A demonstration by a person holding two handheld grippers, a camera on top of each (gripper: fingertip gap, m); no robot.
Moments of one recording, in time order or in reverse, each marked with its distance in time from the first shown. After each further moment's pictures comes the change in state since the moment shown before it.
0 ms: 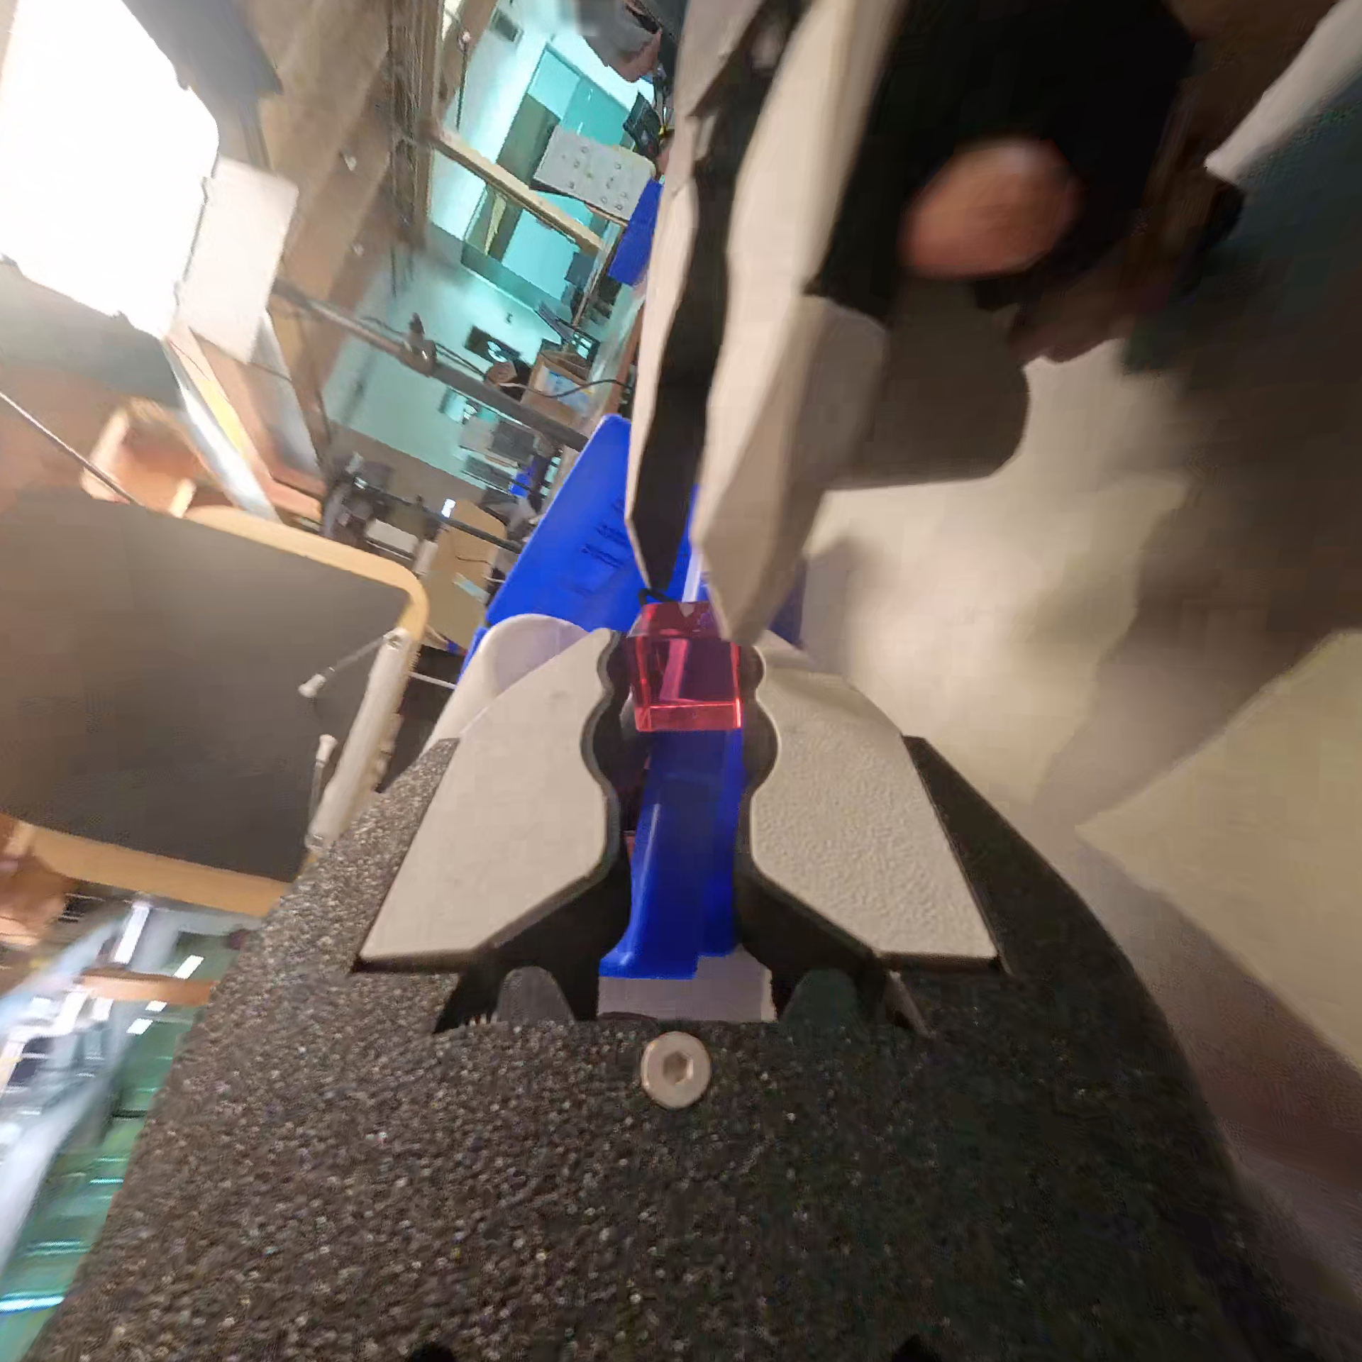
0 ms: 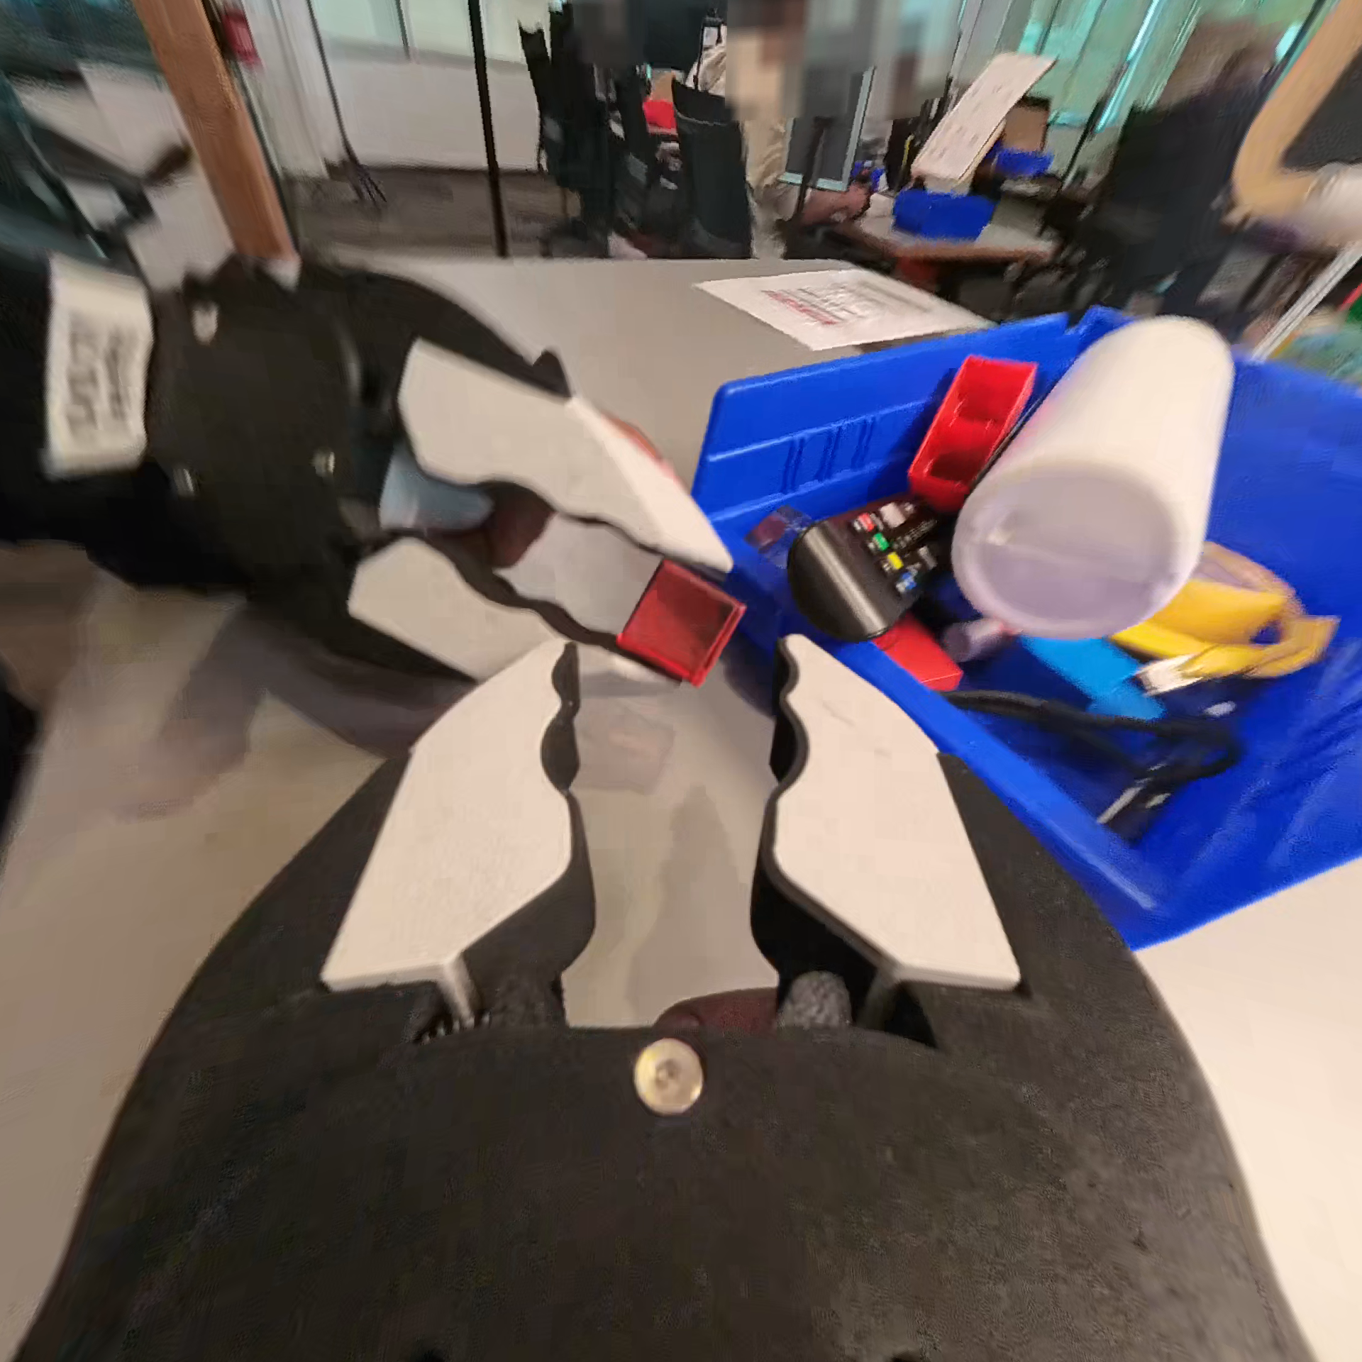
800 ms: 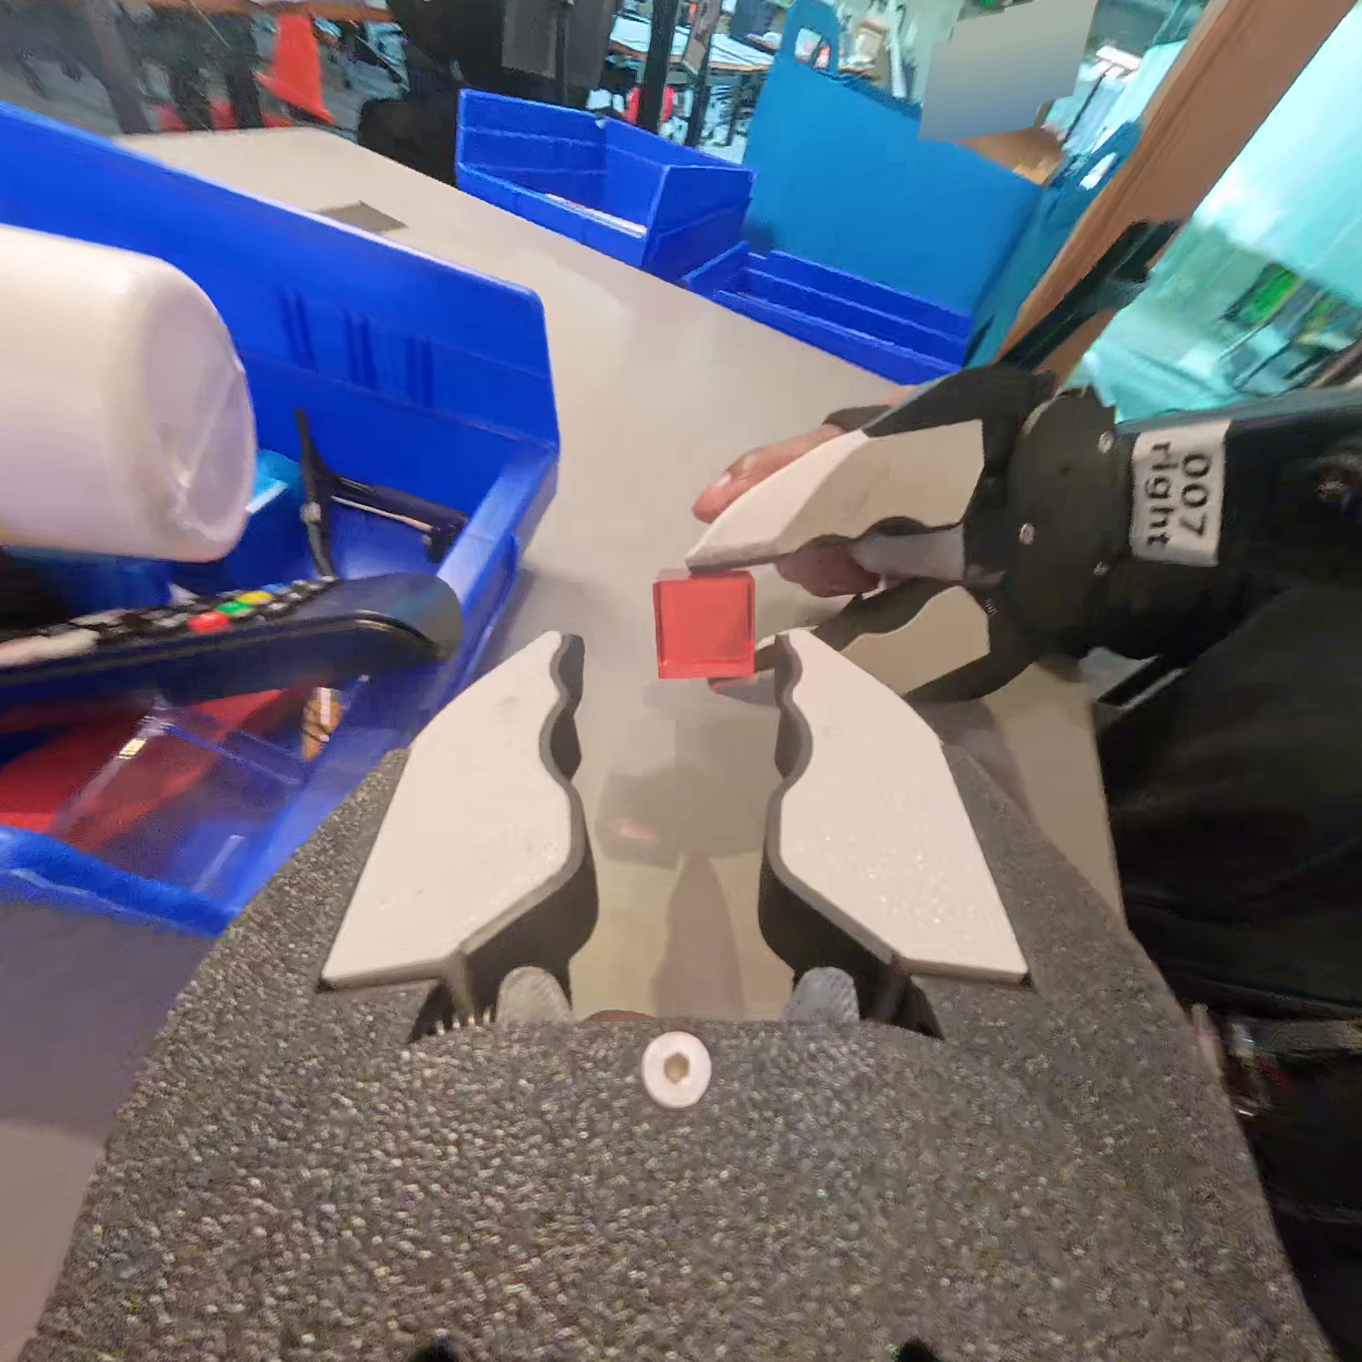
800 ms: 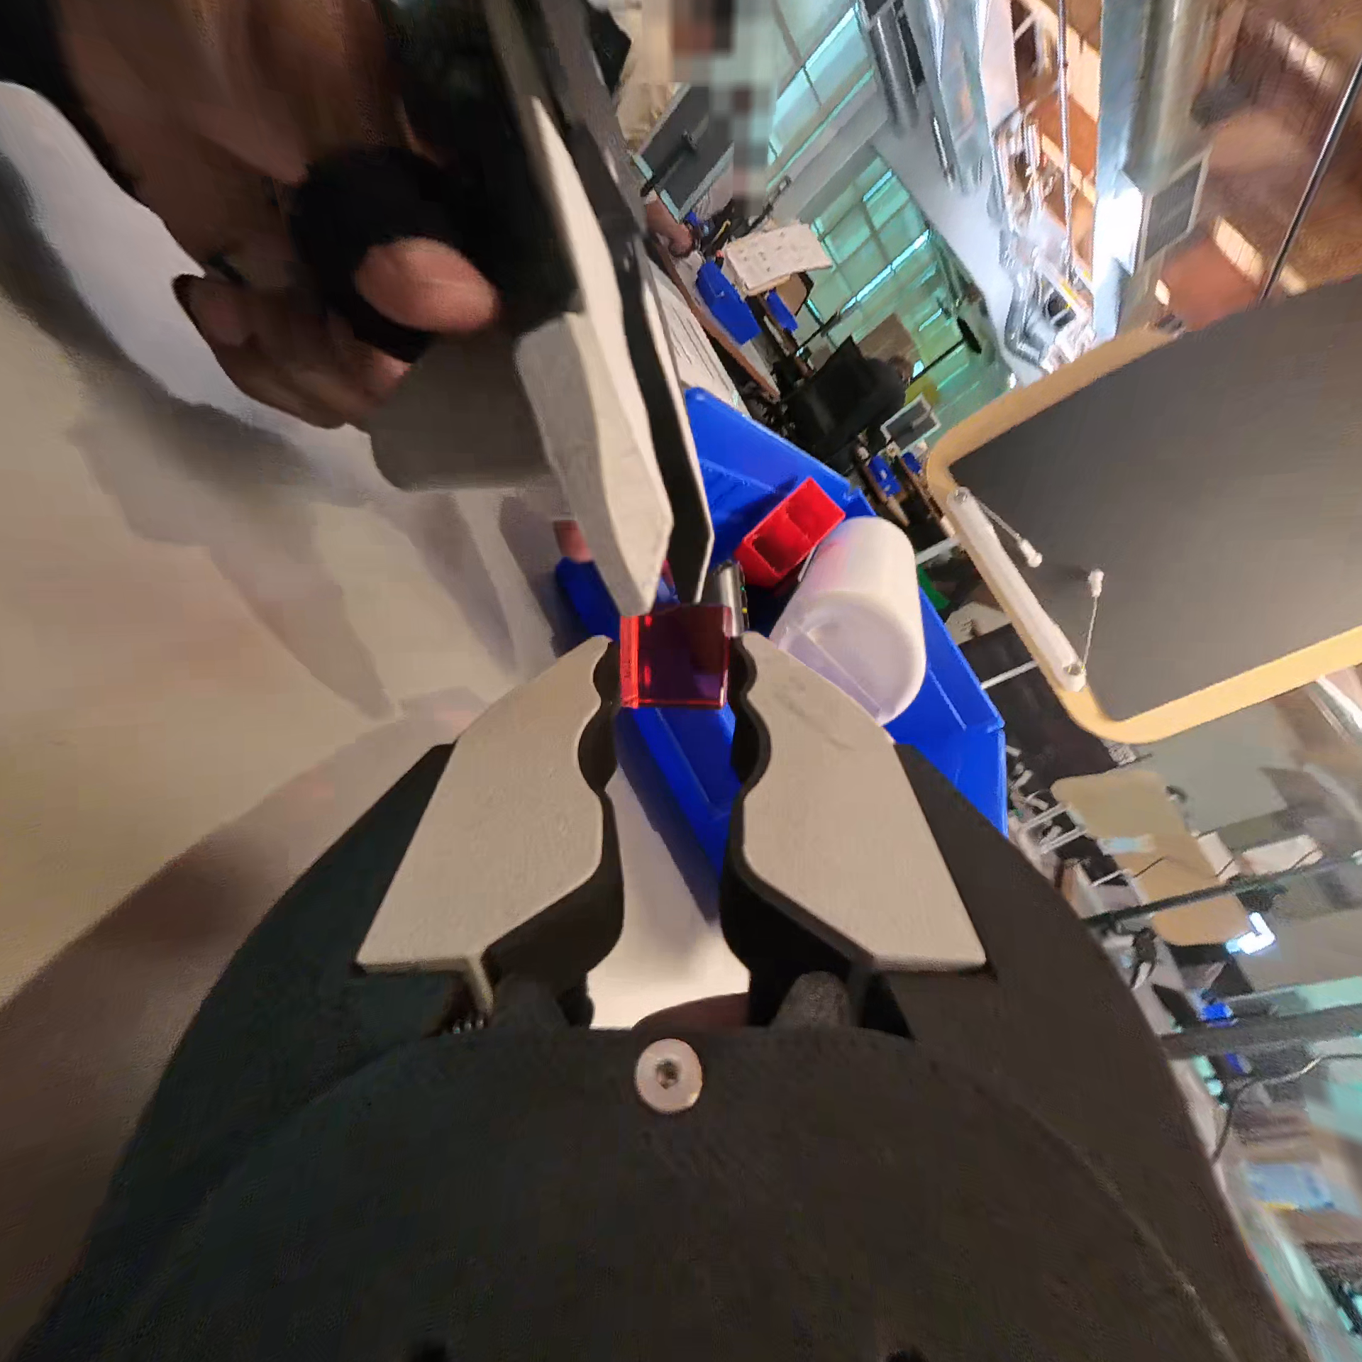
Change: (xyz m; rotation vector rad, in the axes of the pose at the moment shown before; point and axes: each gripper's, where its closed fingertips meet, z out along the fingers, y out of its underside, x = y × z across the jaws) left arm 0.003 -0.006 -0.007 0.080 0.588 -1.165; right arm 0.003 -0.001 -0.001 -0.046 0.331 -0.742
